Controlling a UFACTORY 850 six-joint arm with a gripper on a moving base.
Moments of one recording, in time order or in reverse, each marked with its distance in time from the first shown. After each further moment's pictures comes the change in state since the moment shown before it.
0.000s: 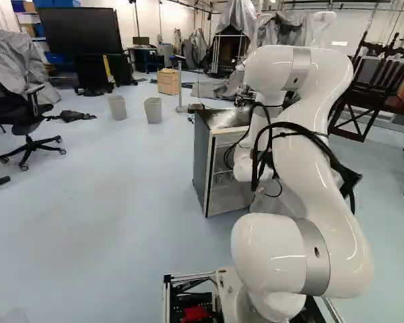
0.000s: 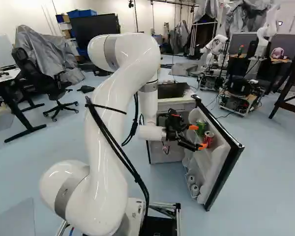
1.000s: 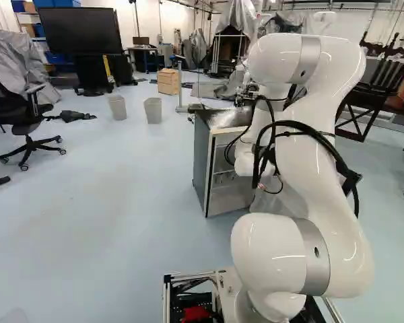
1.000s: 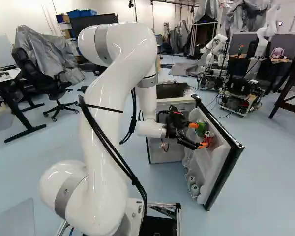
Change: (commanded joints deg) arm 0.0 5.7 2.2 0.0 -4.5 0.0
